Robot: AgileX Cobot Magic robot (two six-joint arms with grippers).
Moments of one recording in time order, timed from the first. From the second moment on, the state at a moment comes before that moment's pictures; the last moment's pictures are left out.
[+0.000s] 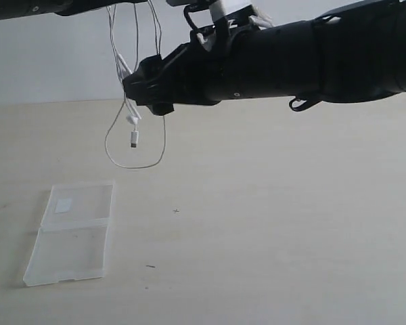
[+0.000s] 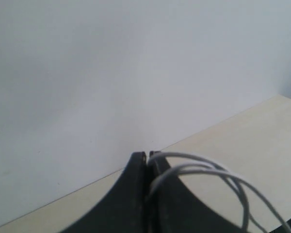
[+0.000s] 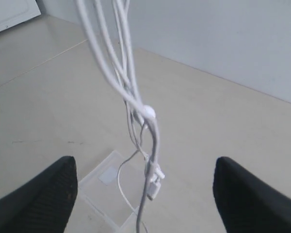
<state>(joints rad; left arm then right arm) -0.44 1.42 -1.13 -1.18 -0.08 1.18 0.65 1.62 -1.11 1.62 0.26 -1.54</state>
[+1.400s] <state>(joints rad) -0.44 1.42 -1.14 -1.19 -0.06 1.15 0.65 1.83 -1.30 1.73 0.31 -1.54</state>
